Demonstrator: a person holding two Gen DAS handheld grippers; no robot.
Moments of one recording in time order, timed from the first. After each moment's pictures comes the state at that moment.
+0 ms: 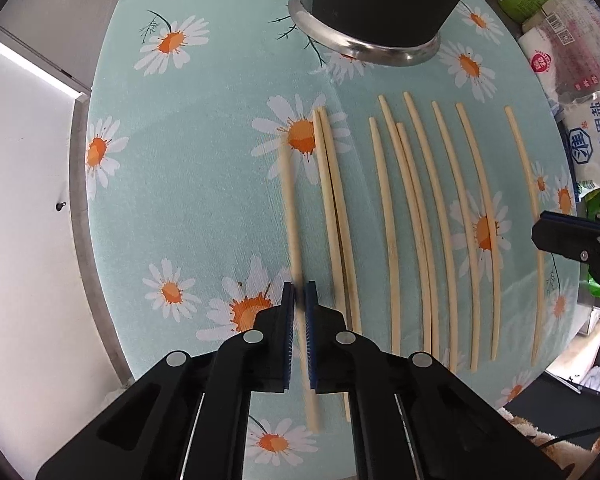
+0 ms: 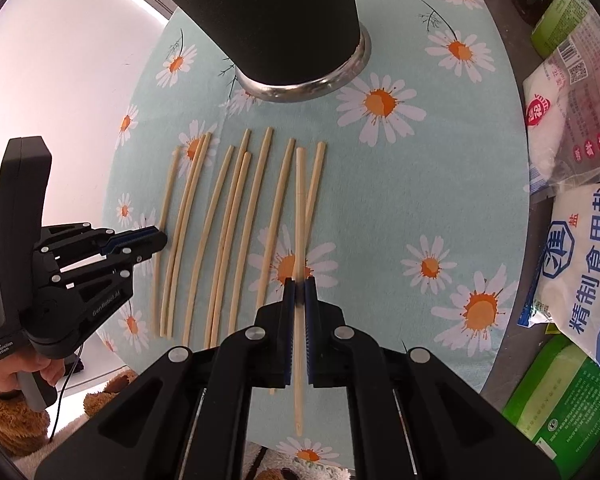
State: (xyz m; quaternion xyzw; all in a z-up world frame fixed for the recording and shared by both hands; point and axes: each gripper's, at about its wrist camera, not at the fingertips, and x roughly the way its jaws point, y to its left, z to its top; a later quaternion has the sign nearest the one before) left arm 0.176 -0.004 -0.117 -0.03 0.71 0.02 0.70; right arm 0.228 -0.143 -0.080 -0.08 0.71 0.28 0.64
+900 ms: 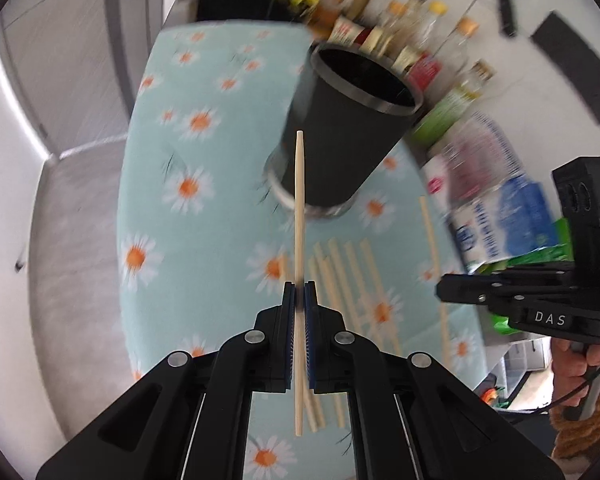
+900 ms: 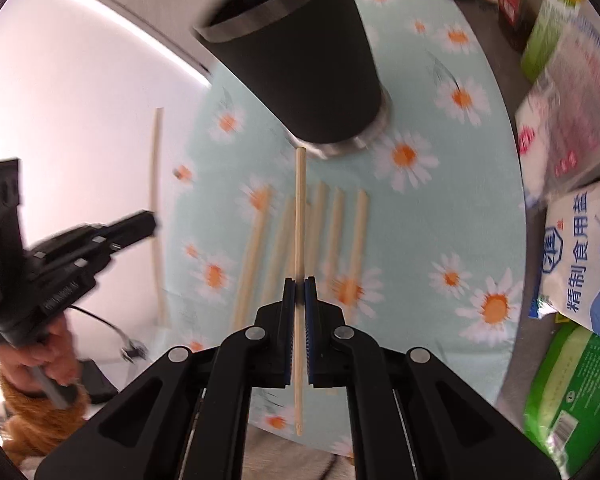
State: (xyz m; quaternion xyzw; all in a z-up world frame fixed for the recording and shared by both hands) left arm 0.155 0.051 0.013 -0.12 0.53 -0.08 0.83; right arm 0.232 -0.138 -0.002 0.03 0.65 0.31 0.69
